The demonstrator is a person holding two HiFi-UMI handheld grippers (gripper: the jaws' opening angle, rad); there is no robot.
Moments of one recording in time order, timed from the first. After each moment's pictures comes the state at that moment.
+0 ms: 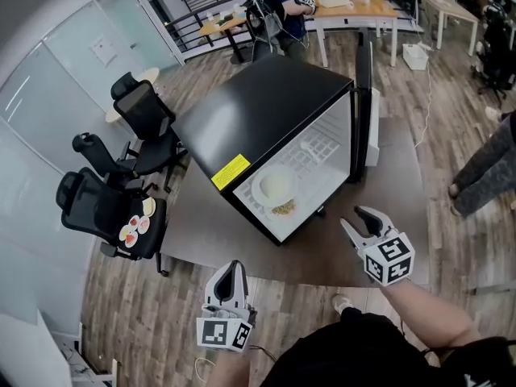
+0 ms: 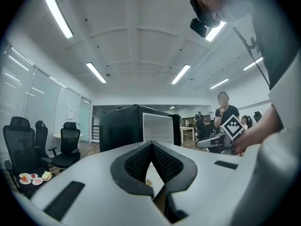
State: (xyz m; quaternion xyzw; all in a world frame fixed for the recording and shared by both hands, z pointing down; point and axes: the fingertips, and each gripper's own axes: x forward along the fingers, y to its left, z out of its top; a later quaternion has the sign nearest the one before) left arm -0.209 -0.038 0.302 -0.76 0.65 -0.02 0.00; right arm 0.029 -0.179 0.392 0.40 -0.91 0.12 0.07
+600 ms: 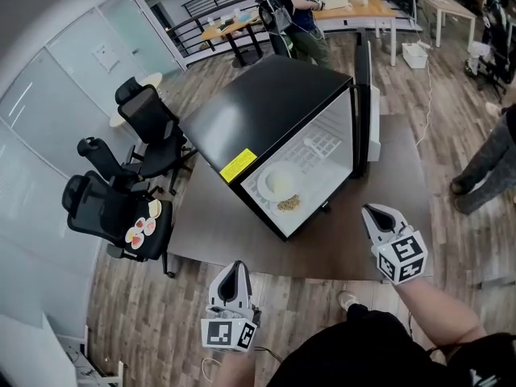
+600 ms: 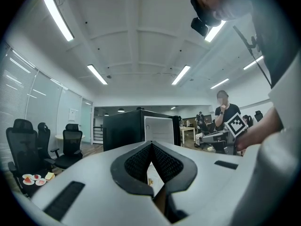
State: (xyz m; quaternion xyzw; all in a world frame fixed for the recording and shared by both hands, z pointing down) left arm -0.214 -0.012 0.292 -0.76 0.65 -0.02 0.01; right arm 0.057 -0.159 0.367 0.43 -0.90 0.07 0.06
